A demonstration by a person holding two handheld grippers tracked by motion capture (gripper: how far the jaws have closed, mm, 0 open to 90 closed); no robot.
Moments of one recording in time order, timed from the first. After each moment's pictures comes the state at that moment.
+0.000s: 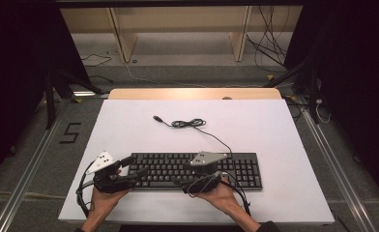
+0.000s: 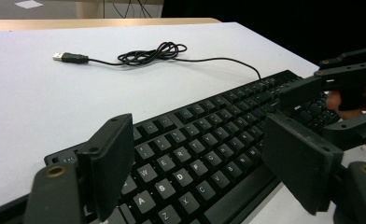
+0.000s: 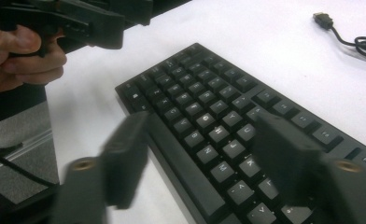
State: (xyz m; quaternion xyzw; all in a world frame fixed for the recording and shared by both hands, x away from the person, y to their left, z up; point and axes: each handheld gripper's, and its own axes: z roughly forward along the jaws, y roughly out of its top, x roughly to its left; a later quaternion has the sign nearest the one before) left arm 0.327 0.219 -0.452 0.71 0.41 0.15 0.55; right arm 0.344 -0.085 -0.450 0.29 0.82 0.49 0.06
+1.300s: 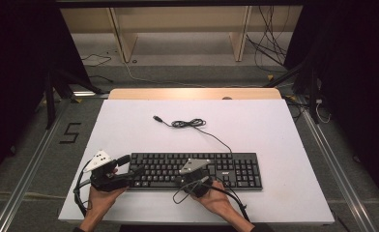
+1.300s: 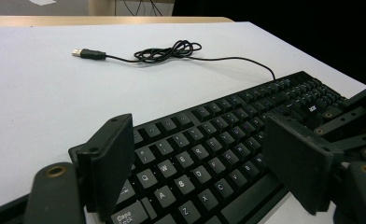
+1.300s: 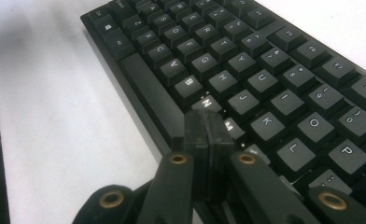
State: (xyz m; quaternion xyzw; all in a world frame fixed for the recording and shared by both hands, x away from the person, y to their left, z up) left arm 0.331 0.228 -0.453 0.71 0.43 0.15 0.54; right arm 0.345 -0.063 -0.482 0.28 0.87 0.39 0.08
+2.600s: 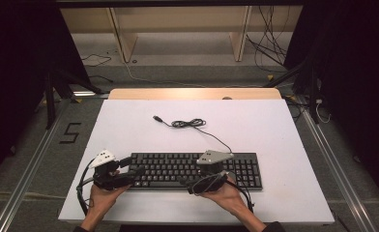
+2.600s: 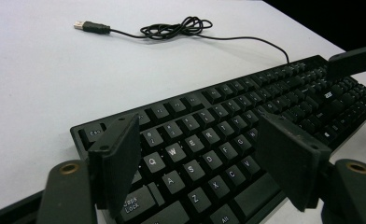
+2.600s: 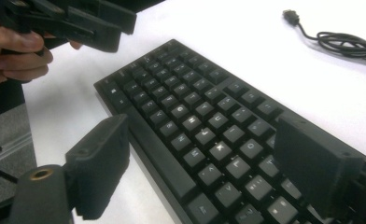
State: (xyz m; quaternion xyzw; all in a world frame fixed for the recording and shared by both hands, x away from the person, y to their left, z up) left arm 0.340 0.225 -0.461 0.72 0.45 0.13 0.50; right arm 0.345 -0.101 -0.447 0.31 0.82 0.47 0.08
